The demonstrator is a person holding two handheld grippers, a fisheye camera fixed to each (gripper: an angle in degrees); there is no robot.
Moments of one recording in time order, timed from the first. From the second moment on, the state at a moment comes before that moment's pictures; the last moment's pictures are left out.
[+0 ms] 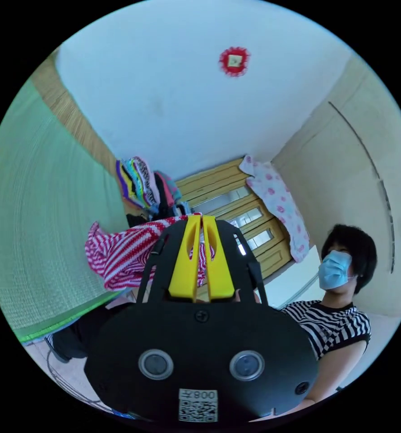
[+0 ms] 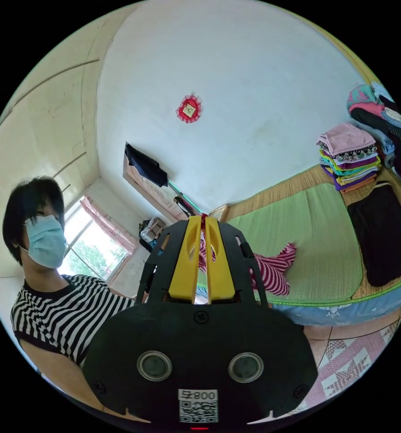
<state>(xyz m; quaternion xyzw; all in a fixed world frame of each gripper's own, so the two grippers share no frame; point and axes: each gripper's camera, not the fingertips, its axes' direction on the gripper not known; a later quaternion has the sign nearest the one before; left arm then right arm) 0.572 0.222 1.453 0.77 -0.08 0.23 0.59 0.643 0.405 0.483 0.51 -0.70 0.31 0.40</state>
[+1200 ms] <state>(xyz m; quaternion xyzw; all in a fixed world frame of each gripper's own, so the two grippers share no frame) 0.905 0.269 1.665 0.76 -0.24 0.44 0.42 0.689 0.562 0.374 0.67 -0.61 0.21 0.37</state>
